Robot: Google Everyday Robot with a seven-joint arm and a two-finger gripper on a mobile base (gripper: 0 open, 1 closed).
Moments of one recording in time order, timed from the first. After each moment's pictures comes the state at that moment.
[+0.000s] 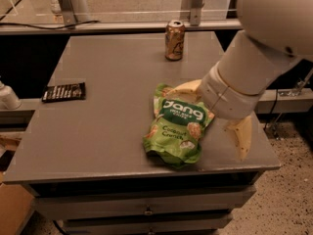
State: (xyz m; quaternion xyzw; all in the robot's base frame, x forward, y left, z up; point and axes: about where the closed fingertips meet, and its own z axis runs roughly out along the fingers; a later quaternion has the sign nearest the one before) arm 0.416 -0.103 0.877 -0.92 0.37 0.00 0.14
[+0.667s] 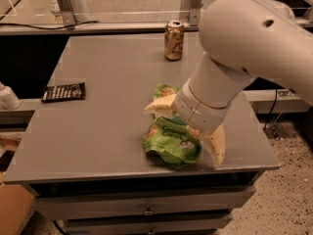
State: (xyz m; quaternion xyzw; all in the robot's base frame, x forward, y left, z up) arm 0.419 -0.060 0.839 -0.94 0.30 0.02 0.14
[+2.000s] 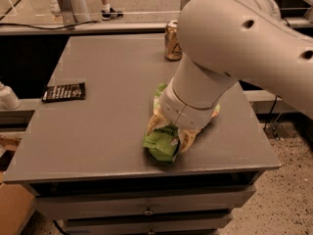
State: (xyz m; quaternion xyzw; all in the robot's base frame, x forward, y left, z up) arm 0.417 -0.034 0.851 -0.96 0.24 -0.02 0.14
